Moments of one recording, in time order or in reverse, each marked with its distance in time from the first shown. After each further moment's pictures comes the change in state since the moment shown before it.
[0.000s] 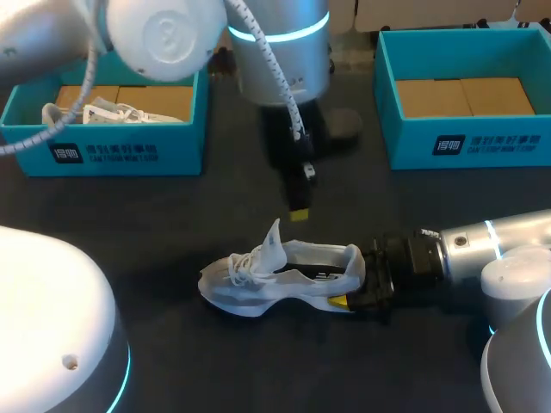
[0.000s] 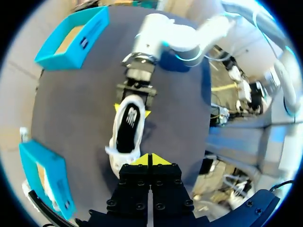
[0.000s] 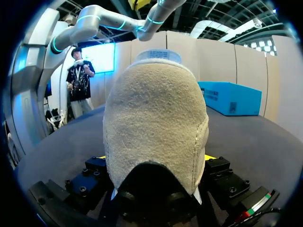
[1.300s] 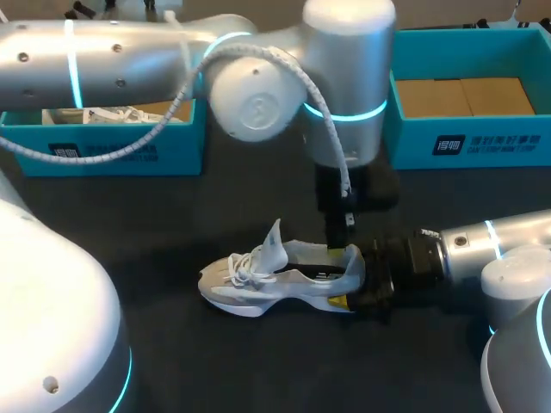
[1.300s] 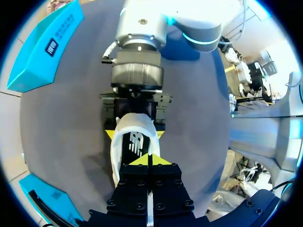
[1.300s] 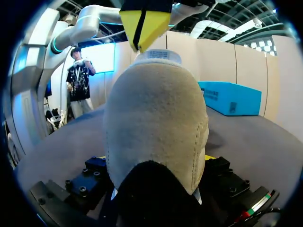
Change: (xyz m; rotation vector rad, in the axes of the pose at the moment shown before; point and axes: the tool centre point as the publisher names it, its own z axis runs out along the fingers) left arm -0.035 -0.049 0.122 -0.096 0.002 0.137; right arm 0.000 0.000 0.000 0.000 0.000 0.000
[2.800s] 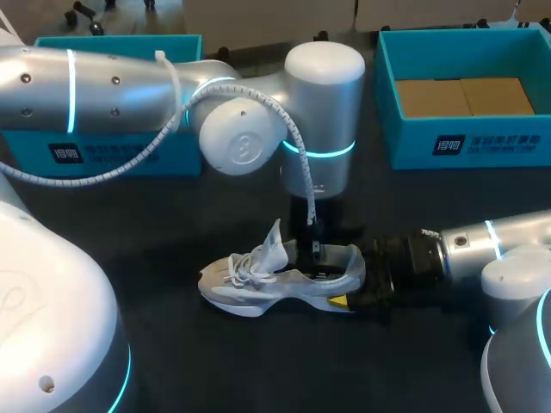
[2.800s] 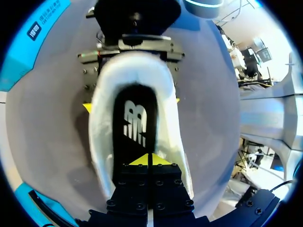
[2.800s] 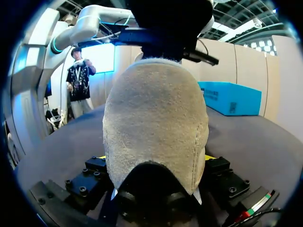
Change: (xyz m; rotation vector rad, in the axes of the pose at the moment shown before) left arm -0.014 0.049 0.070 -0.063 0.062 0.080; right arm 0.000 0.000 0.000 0.000 0.000 0.000
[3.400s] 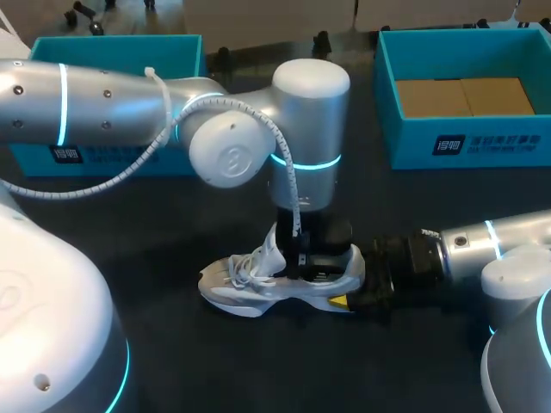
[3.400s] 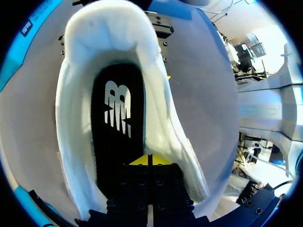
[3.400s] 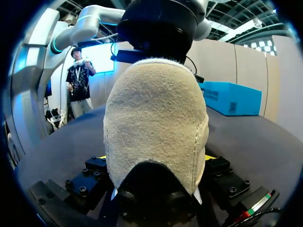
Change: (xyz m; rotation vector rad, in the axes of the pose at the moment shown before) left arm 0.008 0.014 0.023 0.004 0.040 0.029; right arm 0.000 0.000 0.000 0.000 0.000 0.000
